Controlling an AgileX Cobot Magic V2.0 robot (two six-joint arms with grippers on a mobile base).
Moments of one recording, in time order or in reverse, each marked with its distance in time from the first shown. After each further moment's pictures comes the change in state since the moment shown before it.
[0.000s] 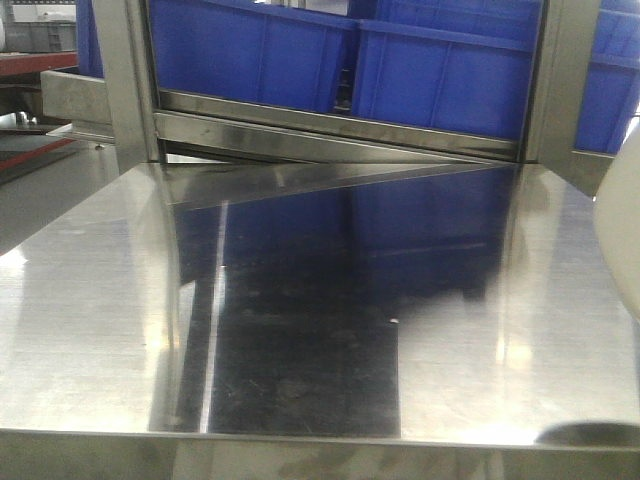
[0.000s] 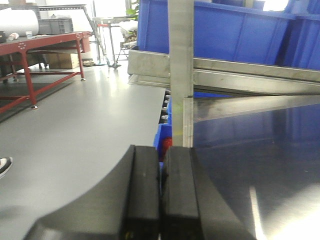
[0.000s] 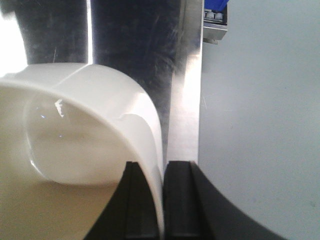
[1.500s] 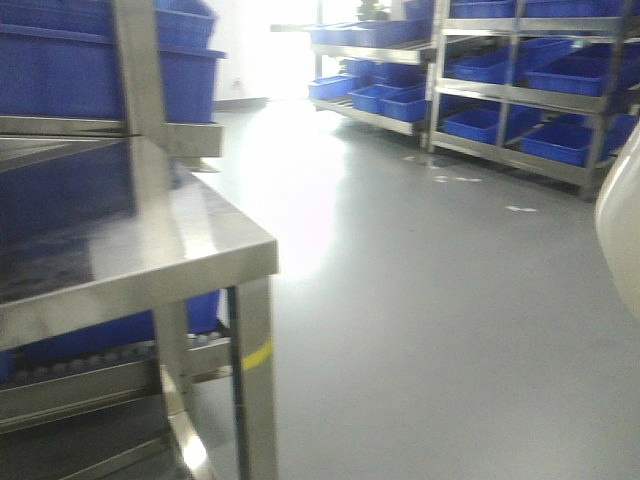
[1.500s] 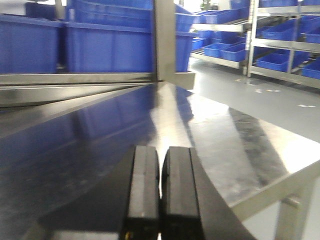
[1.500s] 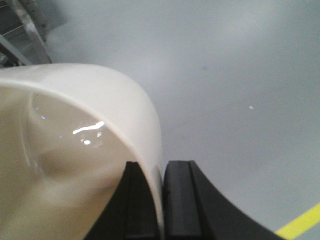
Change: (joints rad) left arm 0.000 0.000 0.000 0.000 0.000 0.000; right arm 0.000 -0.001 0.000 0.000 0.000 -0.001
